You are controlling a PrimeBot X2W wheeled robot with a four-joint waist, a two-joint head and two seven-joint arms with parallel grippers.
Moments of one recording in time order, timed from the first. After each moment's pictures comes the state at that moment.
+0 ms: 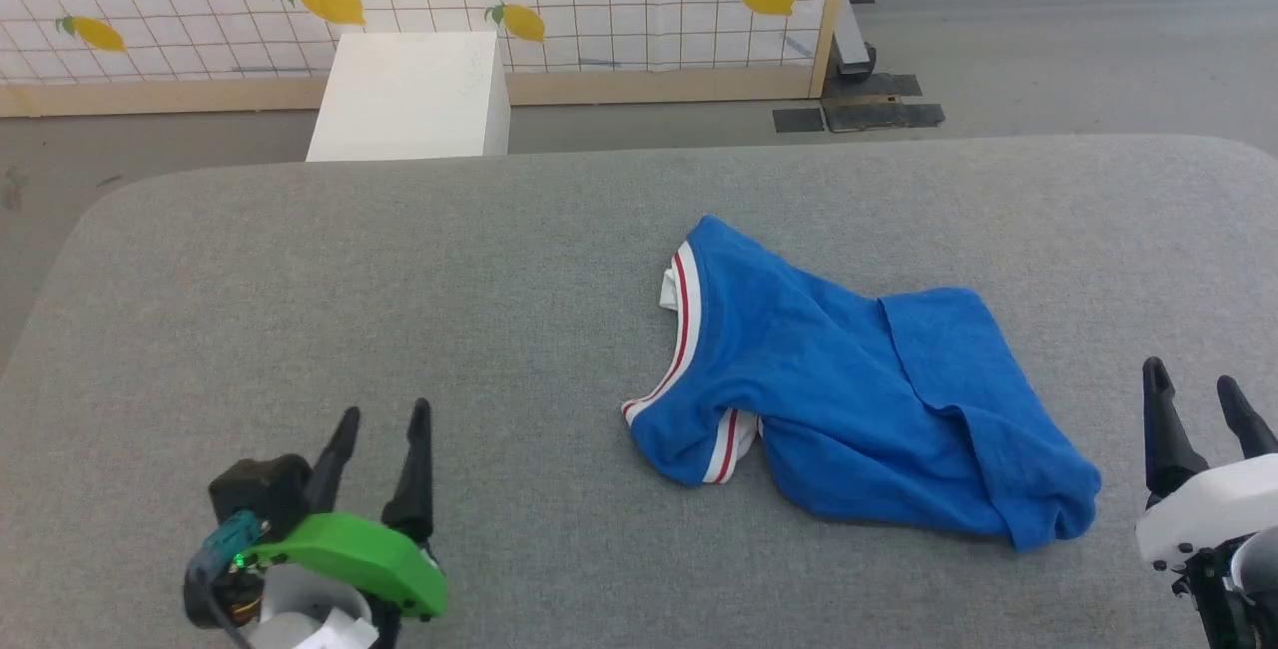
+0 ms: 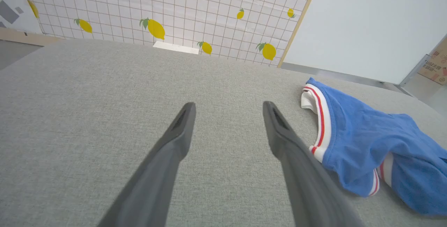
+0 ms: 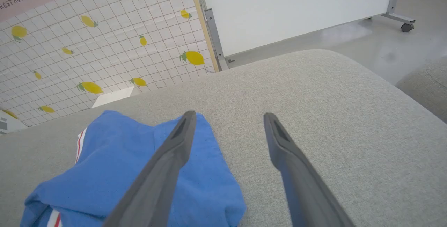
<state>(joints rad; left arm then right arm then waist) -0.09 0.33 -0.35 0.18 -0.64 0.10 -0.23 -0.05 -0.05 -0.33 0.04 0.25 0.13 0.17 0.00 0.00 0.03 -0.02</state>
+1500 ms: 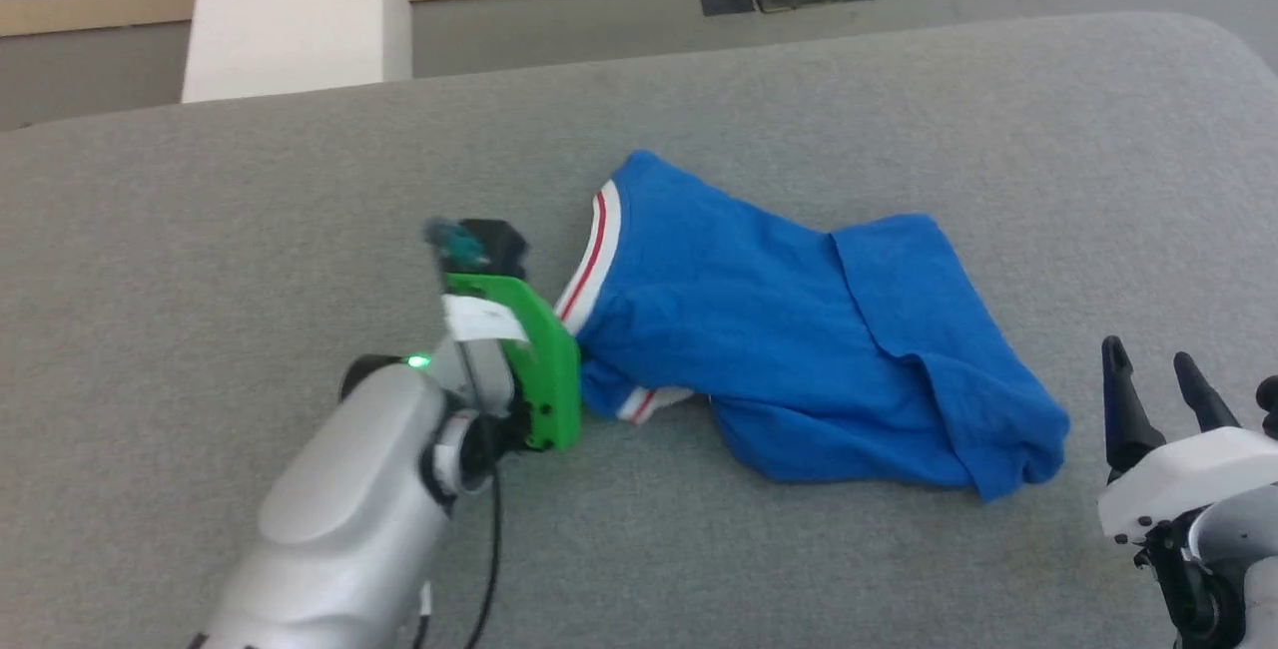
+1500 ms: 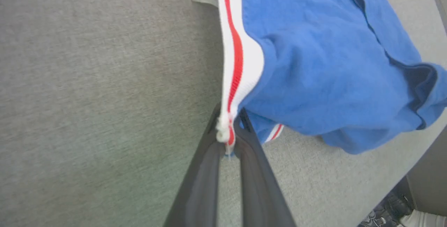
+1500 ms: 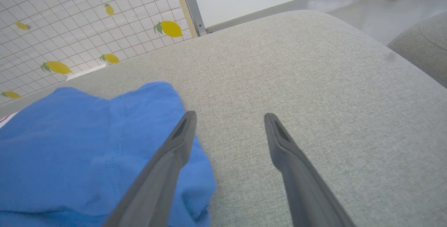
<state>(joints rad) -0.59 0.22 -0.58 0.42 -0.78 0.06 0.61 -0.12 -0.05 -0.29 0.14 0.24 0.13 0.13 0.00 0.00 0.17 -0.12</state>
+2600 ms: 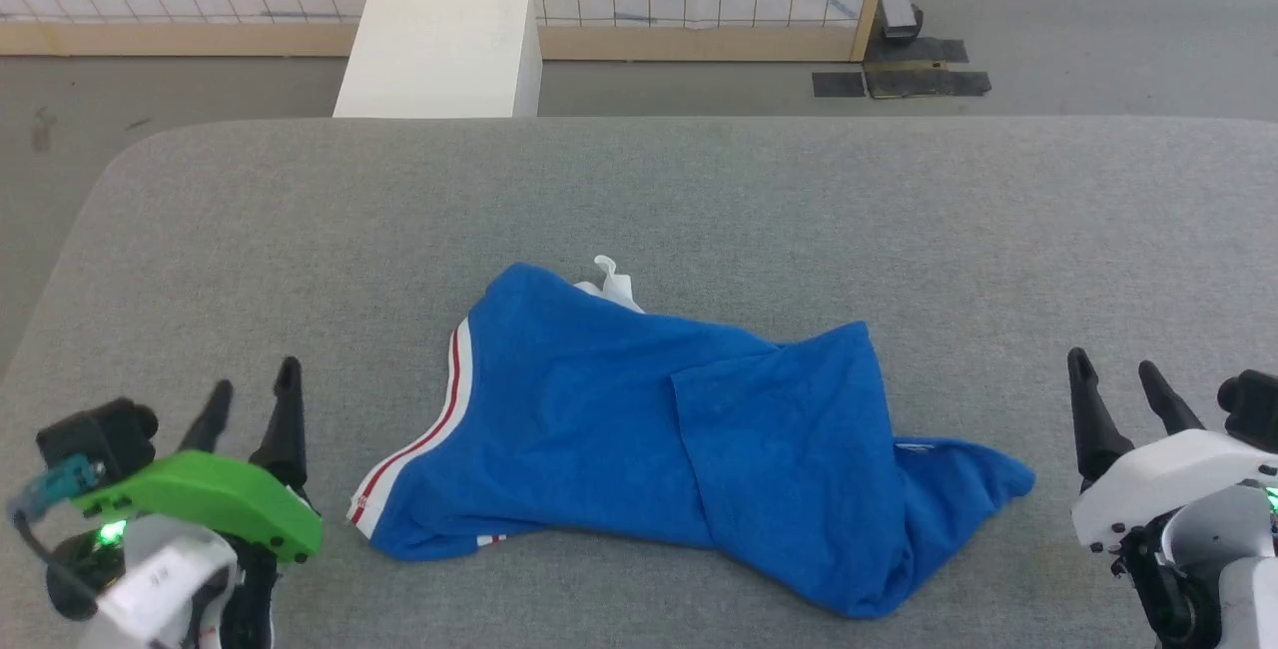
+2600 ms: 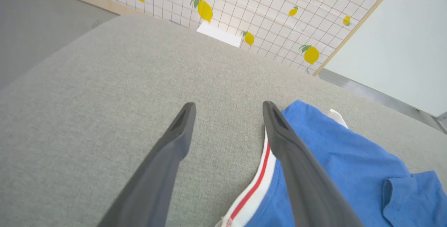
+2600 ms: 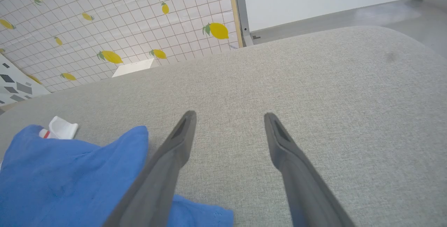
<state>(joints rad) -0.08 0.42 -0.17 0.05 -0.81 0.17 0.02 -0.11 -0.05 -0.25 0.16 0.24 0.13 0.16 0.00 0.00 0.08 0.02</state>
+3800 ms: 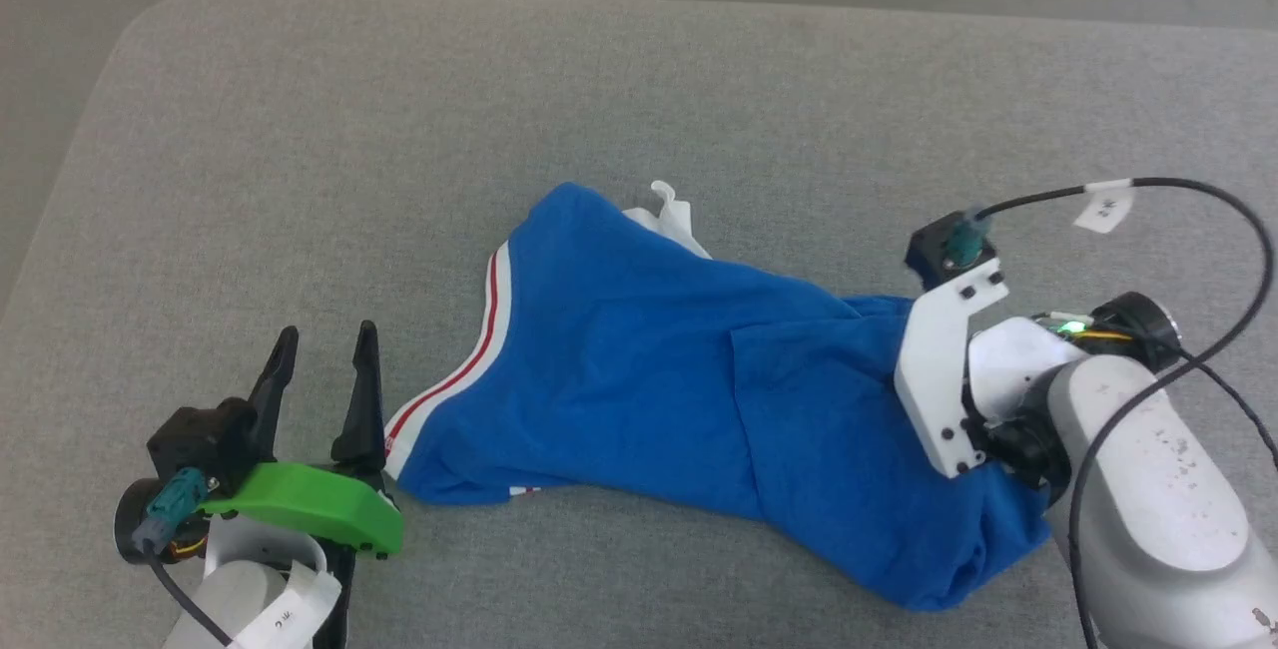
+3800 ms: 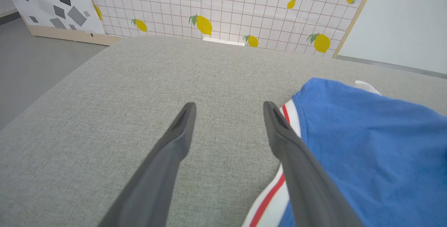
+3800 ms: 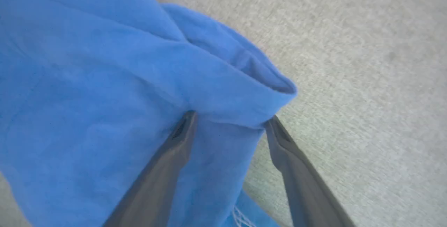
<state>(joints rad) -0.13 0.34 -0.25 0.11 -0.52 0.09 -0.25 -0.49 -0.21 0.28 0.27 0.18 0.13 0.96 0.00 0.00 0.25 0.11</state>
